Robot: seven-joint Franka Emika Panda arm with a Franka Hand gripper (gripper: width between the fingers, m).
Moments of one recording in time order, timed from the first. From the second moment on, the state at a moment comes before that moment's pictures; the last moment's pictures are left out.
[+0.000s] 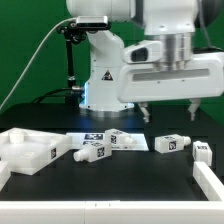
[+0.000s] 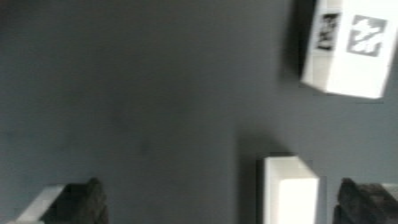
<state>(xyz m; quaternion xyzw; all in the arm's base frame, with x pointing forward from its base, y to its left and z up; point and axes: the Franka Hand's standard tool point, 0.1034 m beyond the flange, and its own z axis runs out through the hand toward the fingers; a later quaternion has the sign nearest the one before) 0.485 0.083 0.097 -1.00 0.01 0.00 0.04</state>
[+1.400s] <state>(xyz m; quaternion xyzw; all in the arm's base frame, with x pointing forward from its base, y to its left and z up) 0.513 -0.046 0.081 -0.96 -0.27 -0.01 0.02</state>
